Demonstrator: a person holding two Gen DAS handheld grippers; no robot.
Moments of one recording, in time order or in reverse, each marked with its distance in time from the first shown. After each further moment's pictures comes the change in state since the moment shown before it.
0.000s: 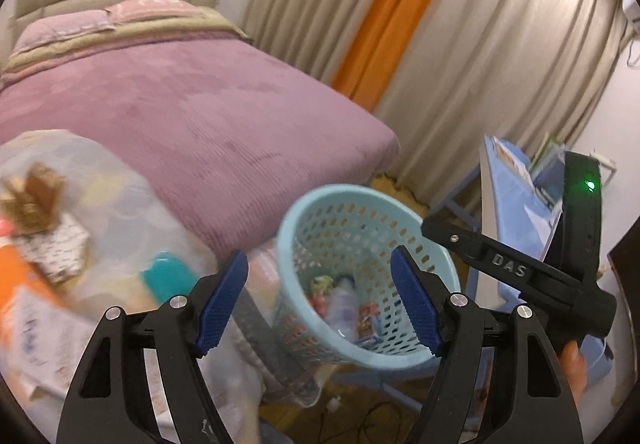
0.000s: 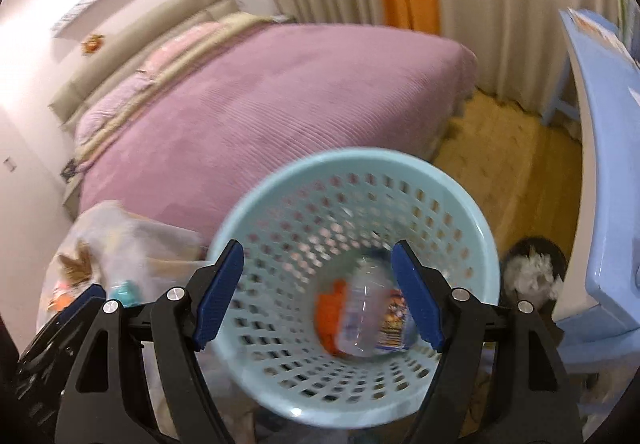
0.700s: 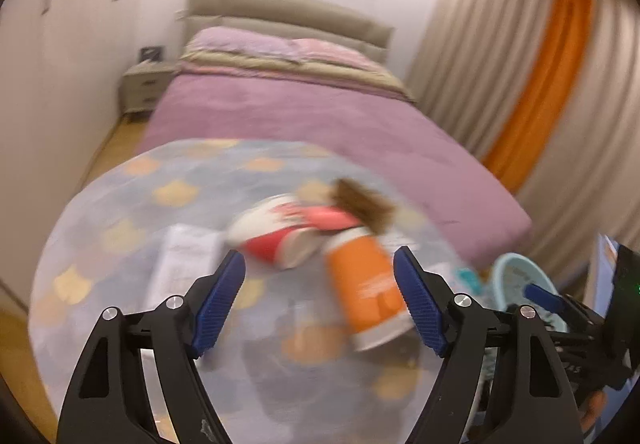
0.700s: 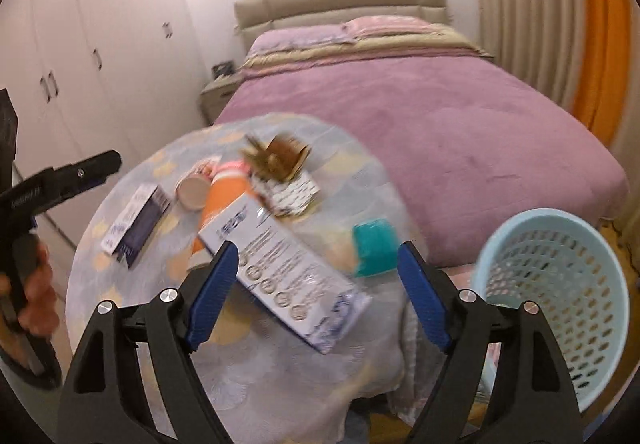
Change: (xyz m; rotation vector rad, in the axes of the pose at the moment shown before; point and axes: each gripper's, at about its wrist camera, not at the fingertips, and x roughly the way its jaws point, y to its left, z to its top) left arm -0.197 0.169 -0.039 -0.274 -0.198 0.506; right arm -0.020 0.192 -0.078 -0.562 0.030 0.412
